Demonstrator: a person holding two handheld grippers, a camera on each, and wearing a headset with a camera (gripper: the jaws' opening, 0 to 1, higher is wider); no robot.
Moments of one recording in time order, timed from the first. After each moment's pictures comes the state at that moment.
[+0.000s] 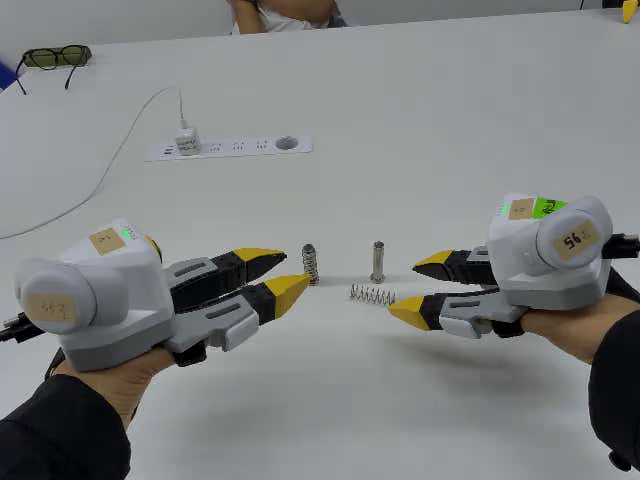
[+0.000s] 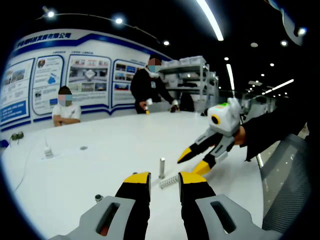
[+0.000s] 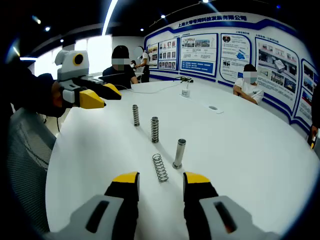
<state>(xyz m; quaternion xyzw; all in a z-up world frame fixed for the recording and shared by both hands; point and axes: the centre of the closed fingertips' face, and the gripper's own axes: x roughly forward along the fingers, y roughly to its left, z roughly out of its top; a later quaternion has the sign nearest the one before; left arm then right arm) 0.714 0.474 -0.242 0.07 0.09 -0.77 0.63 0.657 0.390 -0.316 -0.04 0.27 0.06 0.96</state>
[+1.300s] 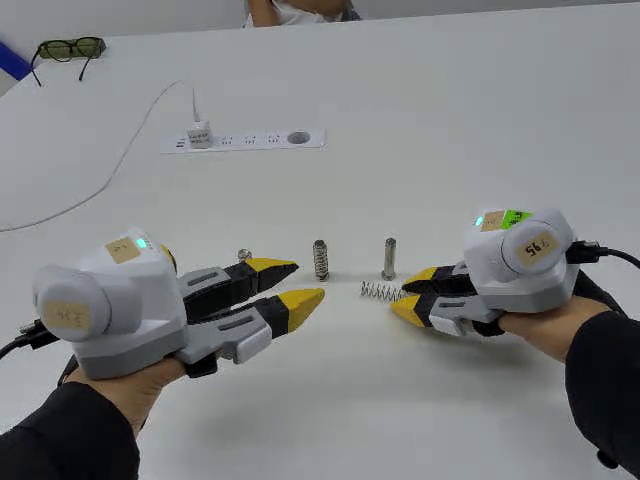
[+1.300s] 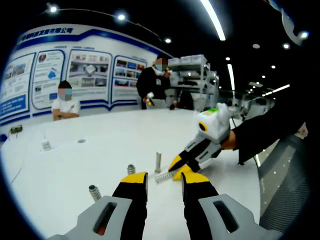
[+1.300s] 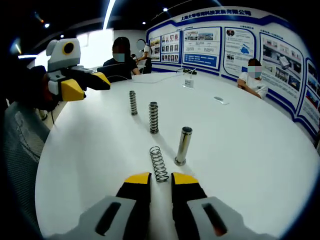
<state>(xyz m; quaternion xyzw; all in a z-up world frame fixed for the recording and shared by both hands) 0.710 0.478 -0.253 0.06 0.11 -0.77 0.63 0.671 0.390 -0.344 -0.04 0.29 0.07 0.95</state>
